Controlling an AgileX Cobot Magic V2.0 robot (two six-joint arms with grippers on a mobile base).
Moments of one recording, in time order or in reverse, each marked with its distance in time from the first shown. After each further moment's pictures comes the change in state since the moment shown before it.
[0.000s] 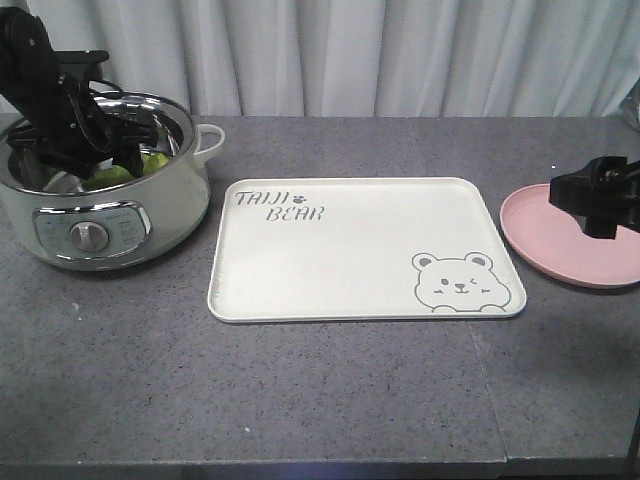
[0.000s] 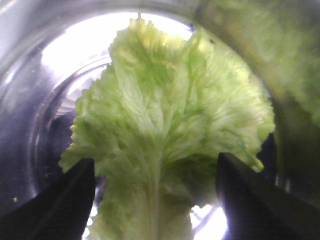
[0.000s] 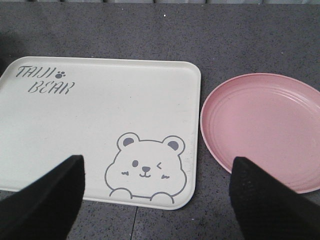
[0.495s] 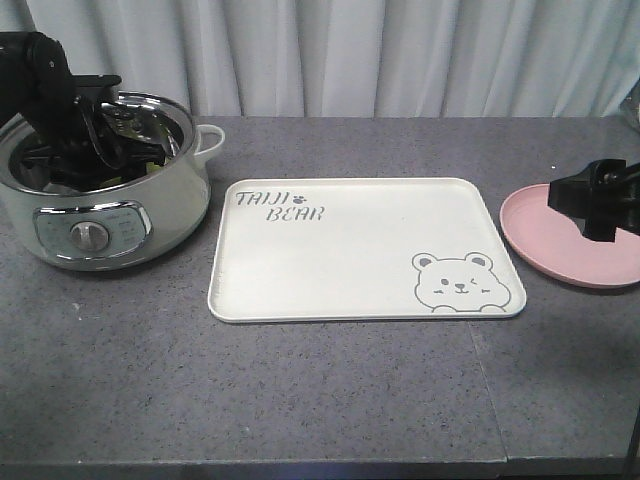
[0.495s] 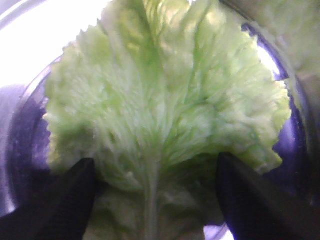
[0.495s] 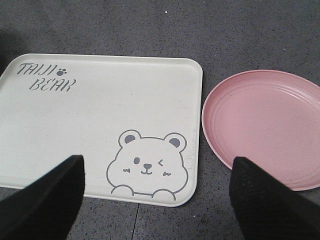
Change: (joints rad) left arm 0.000 0.055 -0.006 0.001 0.012 0.000; right arm 0.000 0.000 0.000 0.005 0.010 0.000
